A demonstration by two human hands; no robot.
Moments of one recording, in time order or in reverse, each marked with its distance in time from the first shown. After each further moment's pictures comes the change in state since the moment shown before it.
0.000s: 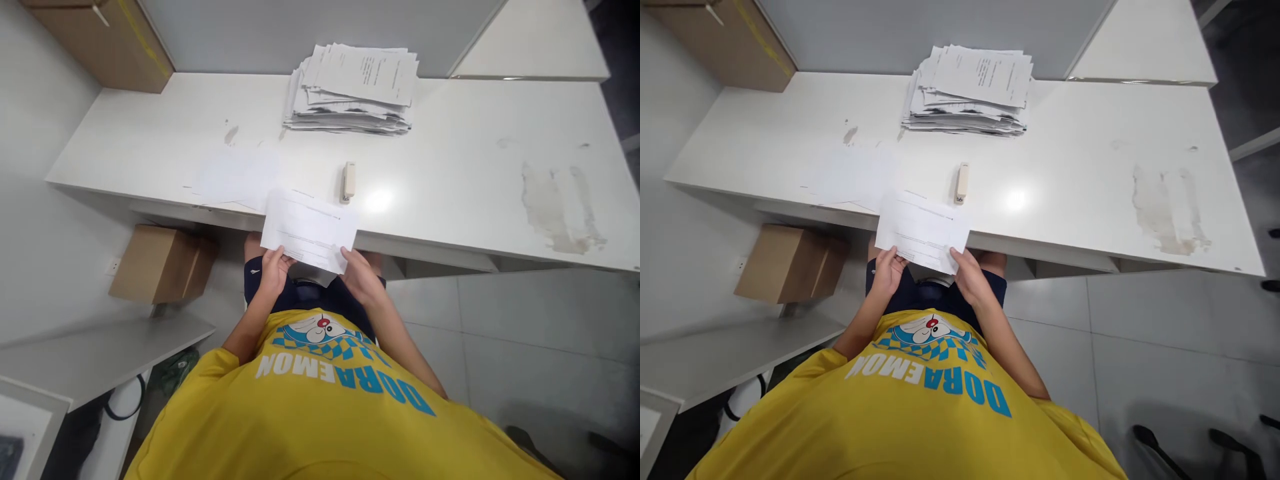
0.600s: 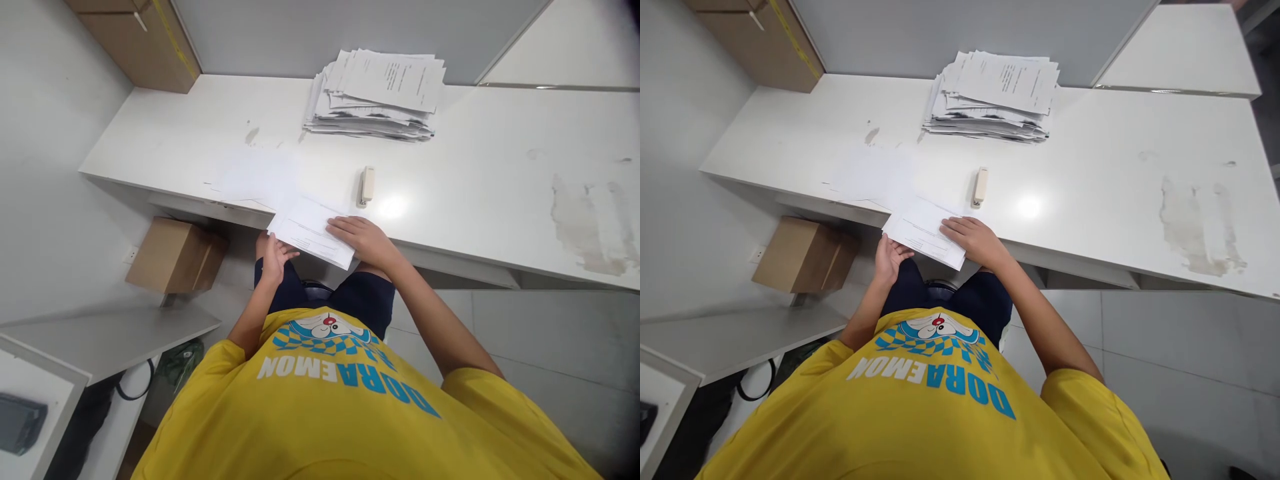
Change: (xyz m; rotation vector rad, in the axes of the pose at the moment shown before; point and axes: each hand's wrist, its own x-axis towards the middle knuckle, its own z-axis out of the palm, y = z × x) left_hand 0.014 0.028 -0.006 0.097 0.063 0.005; right_hand 0.084 -0.048 -0.023 -1.327 -0.552 -0.876
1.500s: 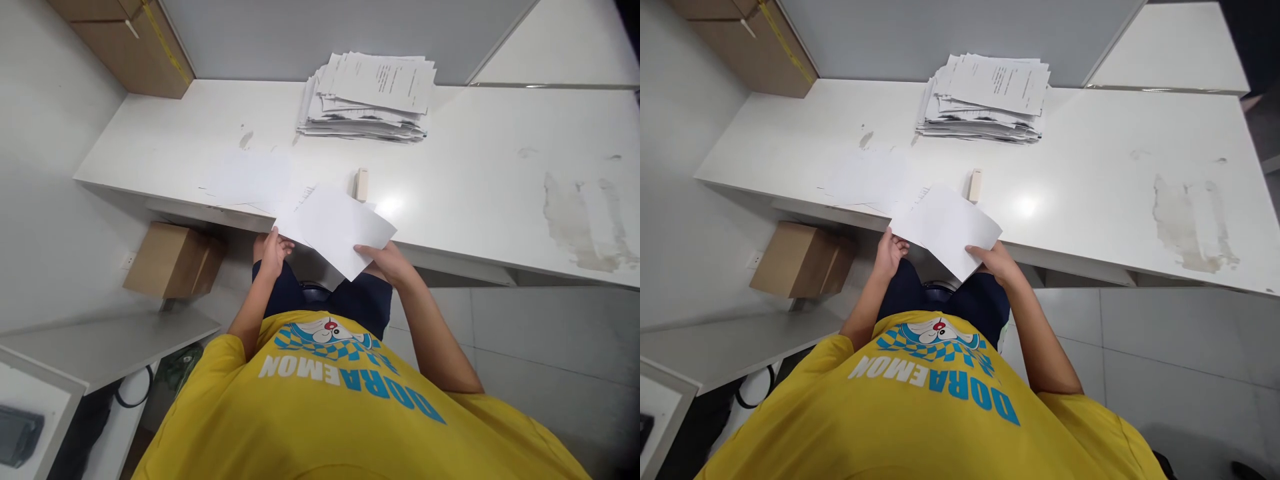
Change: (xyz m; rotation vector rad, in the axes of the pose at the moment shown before) left_hand 0.029 -0.004 0.005 0.093 -0.066 0.014; right_hand -0.038 -0.028 -0.004 1.123 0.328 1.079
